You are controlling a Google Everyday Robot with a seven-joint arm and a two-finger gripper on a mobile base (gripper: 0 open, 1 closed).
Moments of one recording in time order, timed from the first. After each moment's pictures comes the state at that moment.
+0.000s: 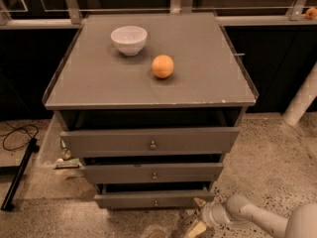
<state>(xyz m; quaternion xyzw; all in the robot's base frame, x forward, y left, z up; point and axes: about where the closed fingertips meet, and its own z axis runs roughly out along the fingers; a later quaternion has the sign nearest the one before) 0.472 -0.178 0.176 -0.47 0.80 0.25 0.27</state>
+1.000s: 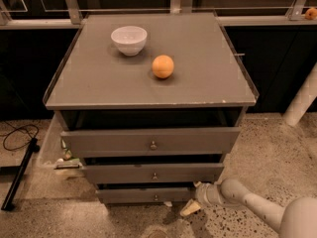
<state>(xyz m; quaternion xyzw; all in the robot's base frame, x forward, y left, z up) 0.563 -0.162 0.216 -0.51 0.76 0.20 0.35</state>
